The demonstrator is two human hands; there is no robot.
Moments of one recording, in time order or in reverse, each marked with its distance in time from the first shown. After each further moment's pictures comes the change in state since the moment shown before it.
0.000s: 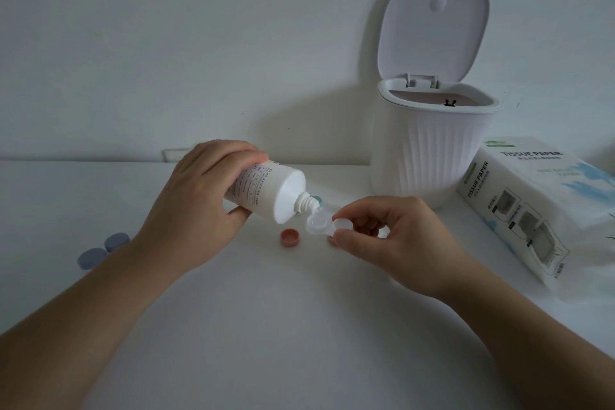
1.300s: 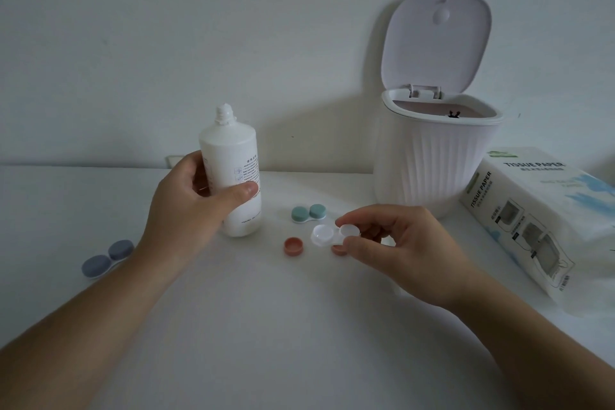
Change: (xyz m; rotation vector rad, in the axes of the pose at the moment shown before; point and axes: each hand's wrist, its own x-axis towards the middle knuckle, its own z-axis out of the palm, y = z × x) left_hand -0.006 -0.009 0.007 -0.580 0.138 -0.776; right_hand 0.003 0.004 -0.002 0.027 -0.040 0.054
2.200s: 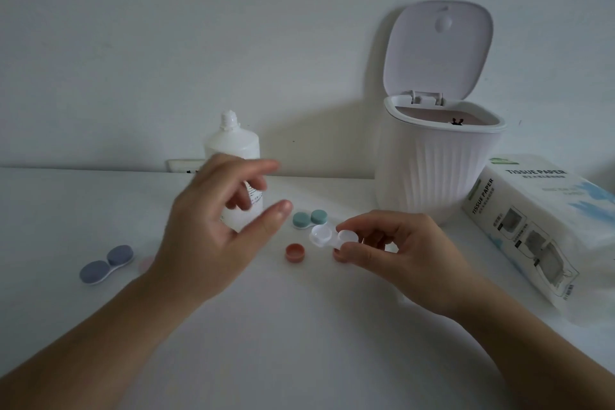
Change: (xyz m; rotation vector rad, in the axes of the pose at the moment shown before) left_hand -0.031 0.038 0.008 0.159 0.005 0.673; right_hand 0.001 0.000 0.000 -0.036 -0.015 -0.045
